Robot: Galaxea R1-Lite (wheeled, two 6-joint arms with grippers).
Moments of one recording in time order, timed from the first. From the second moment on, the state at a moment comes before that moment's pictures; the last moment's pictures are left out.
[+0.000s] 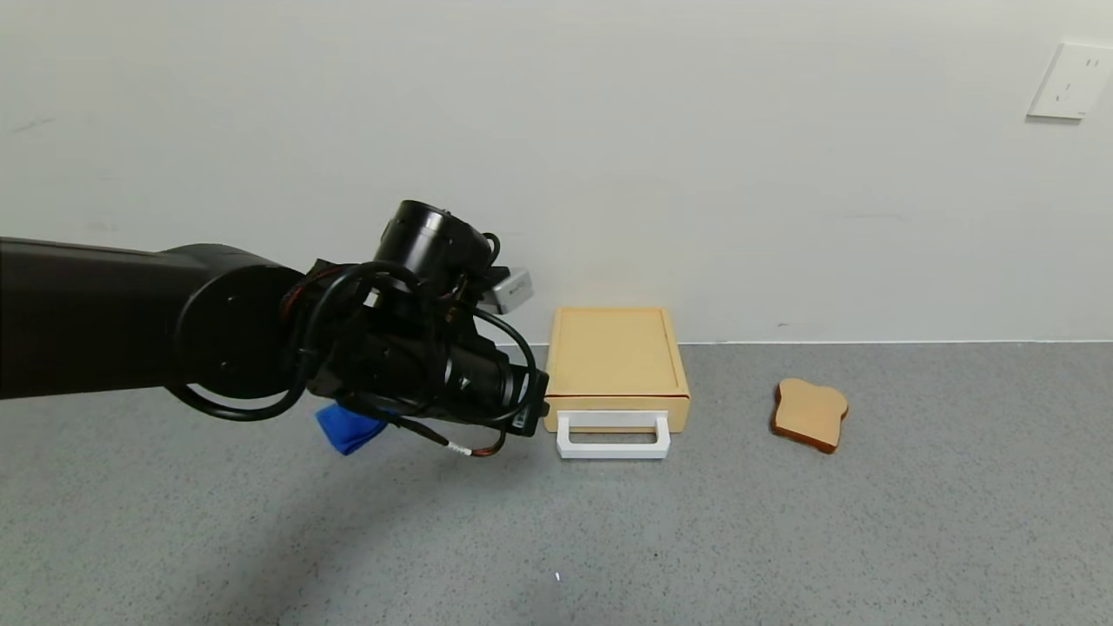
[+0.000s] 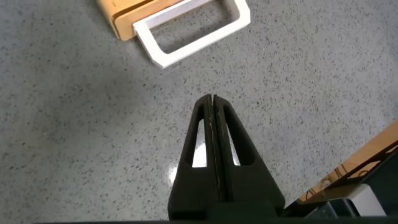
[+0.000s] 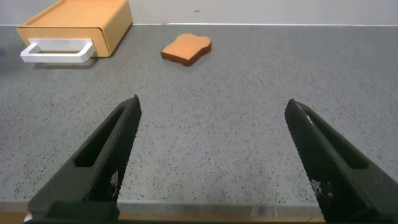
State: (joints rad) left arm -0.54 1.85 -1.38 0.30 -0.12 -0.16; right arm 0.00 0.00 0.00 0.00 0.00 0.04
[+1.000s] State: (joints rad) left arm -0.62 2.26 -1.81 0.38 -0.16 -0.26; right arm 0.00 0.00 0.00 0.00 0.00 0.04
